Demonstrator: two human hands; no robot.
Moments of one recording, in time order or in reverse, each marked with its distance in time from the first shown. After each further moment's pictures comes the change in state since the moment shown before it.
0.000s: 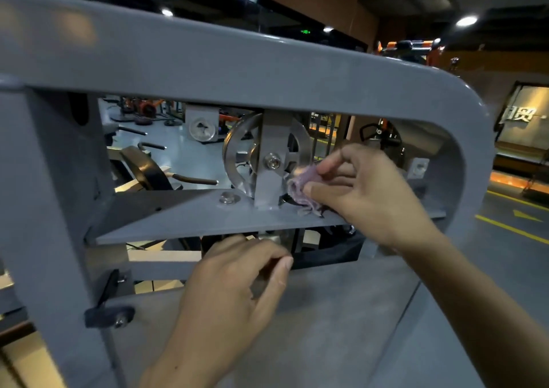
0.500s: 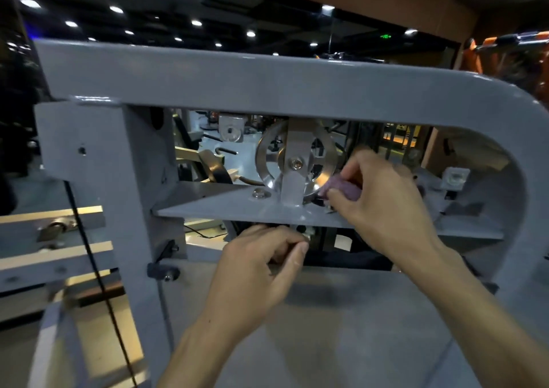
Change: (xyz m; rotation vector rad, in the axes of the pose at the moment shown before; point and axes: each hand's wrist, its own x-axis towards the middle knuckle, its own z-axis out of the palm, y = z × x) left_hand 0.001 0.018 0.006 0.054 0.096 -0.164; right_hand 0.008 0.013 0.009 -0.285 0.092 -0.288
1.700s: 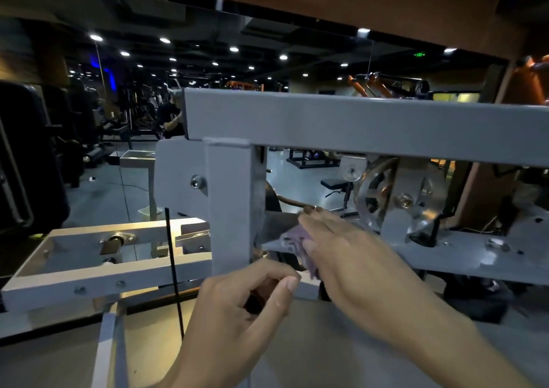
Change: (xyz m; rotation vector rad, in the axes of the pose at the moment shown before) left_hand -0.031 -0.052 -0.113 -0.099 0.060 -0.054; right_hand -0.010 -0.114 0.073 -0.306 -0.347 -0.327
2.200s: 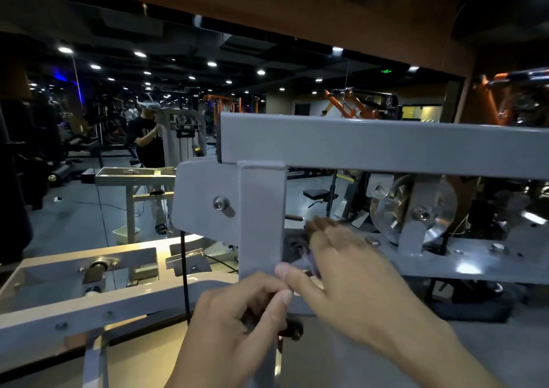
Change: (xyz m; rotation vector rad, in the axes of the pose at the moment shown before) left_hand 0.003 -0.036 -0.042 -0.122 -0.071 0.030; right_hand 0.020 -0.051 -0.005 -0.029 -0.127 0.194
